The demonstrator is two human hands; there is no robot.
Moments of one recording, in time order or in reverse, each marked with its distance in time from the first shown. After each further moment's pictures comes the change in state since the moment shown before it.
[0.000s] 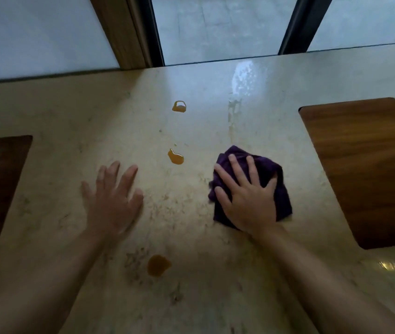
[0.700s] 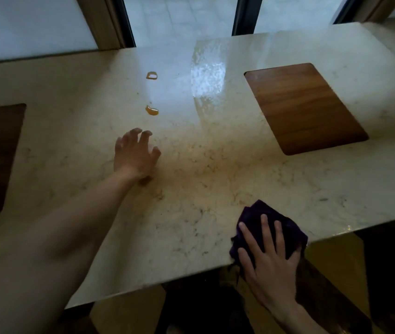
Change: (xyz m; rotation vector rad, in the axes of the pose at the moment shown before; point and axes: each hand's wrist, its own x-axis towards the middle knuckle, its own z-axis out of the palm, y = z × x) left_hand -0.074 0.077 -0.026 -0.062 -0.006 0.208; right_hand -0.356 0.017 0.011 0.011 -0.109 0.262
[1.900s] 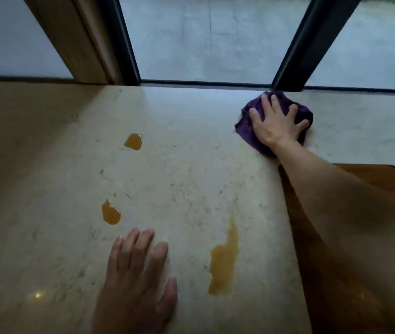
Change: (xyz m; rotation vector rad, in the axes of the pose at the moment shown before) left_hand 0.082 0.098 0.056 0.012 0.247 0.086; right_hand 0.693 -0.010 -0.147 0.124 0.010 0.032
